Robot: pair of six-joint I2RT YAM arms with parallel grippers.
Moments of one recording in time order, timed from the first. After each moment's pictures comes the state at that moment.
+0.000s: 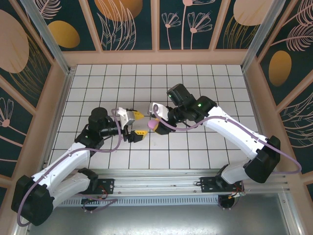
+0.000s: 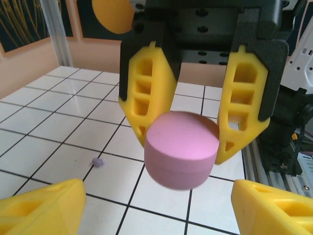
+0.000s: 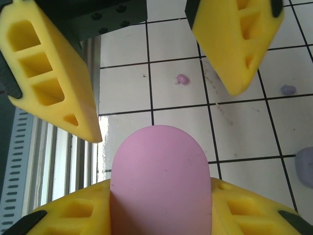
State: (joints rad) left arm -0.50 0.98 0.57 0.17 0.84 0.16; right arm 0.81 1.41 1.35 -0.87 -0.53 -0.54
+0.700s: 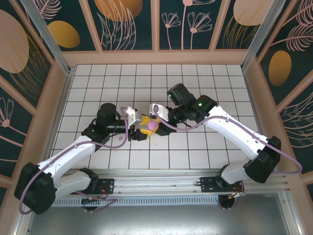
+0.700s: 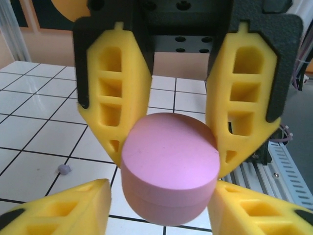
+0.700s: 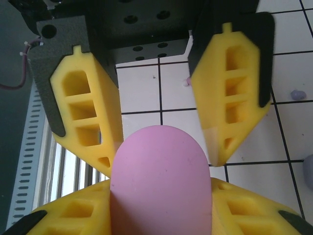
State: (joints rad) left arm -0.56 1.10 0.64 0.13 0.92 0.20; right arm 0.82 1.41 1.37 -0.91 -0.55 -0.56
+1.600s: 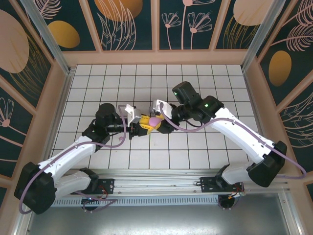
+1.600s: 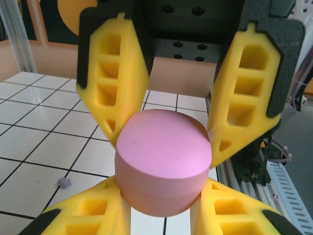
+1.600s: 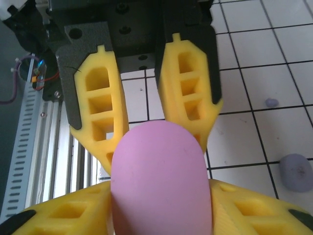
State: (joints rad) left arm -0.56 1.10 0.62 0.27 0.91 0.06; right arm 0.77 1.34 1.35 -0.85 -0.55 -0.52
